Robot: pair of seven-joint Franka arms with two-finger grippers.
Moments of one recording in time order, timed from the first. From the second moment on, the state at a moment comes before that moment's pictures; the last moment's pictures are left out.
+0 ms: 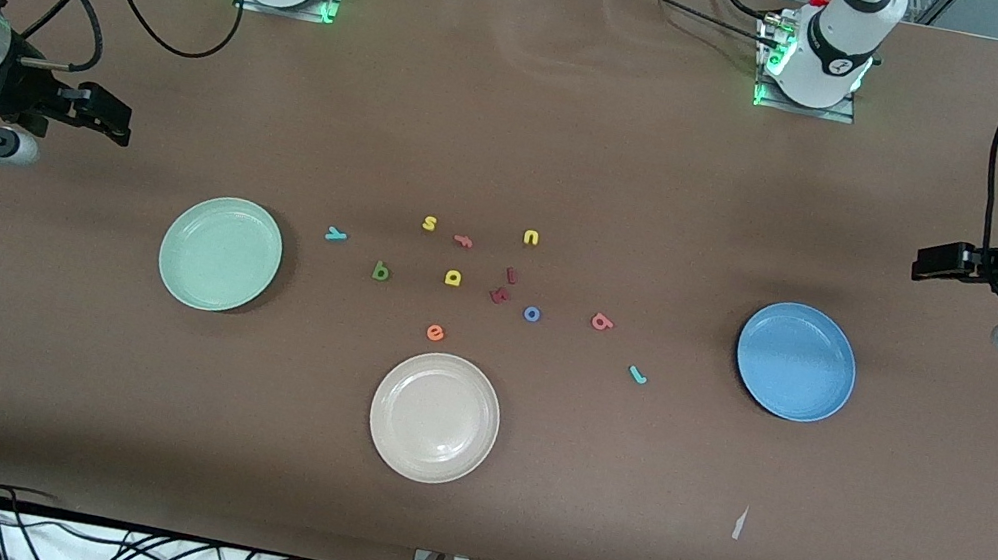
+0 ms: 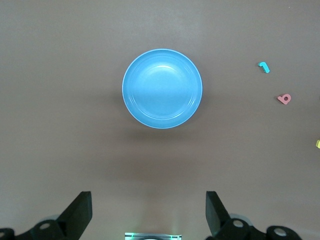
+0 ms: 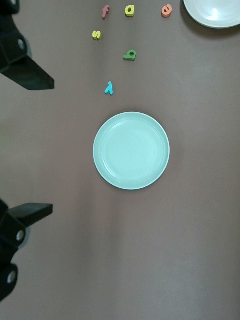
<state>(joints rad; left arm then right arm) 0.05 0.18 -0.06 -1.51 -0.01 1.46 -0.06 0.10 0.12 -0.01 -1.58 0.00 1.62 0.01</state>
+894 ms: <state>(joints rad) 0.05 0.18 -0.06 -1.51 -0.01 1.46 -0.06 0.10 0.09 -0.01 -1.62 0.00 1.61 -0.01</state>
